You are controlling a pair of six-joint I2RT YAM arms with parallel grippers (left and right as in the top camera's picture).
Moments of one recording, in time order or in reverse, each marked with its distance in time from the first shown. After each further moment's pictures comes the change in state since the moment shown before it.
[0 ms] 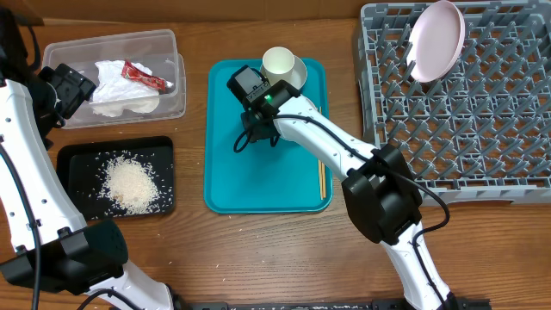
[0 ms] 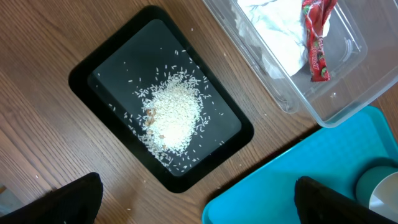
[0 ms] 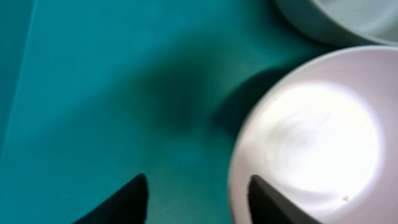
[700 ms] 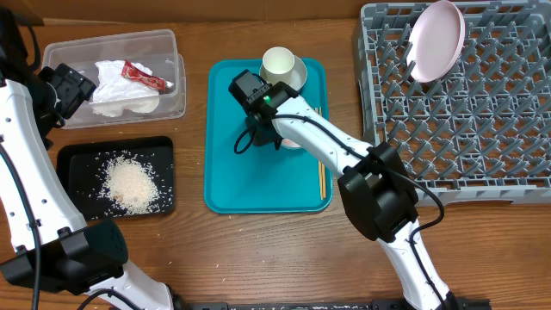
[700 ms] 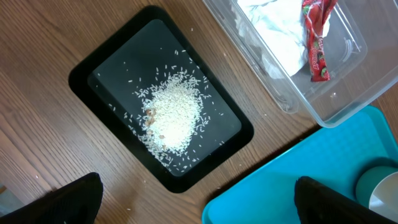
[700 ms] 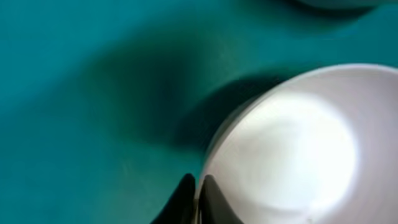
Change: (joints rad) left arm 0.000 0.000 0.000 0.000 0.000 0.000; right arm -0.001 0.030 0.029 -0.103 0.042 0.002
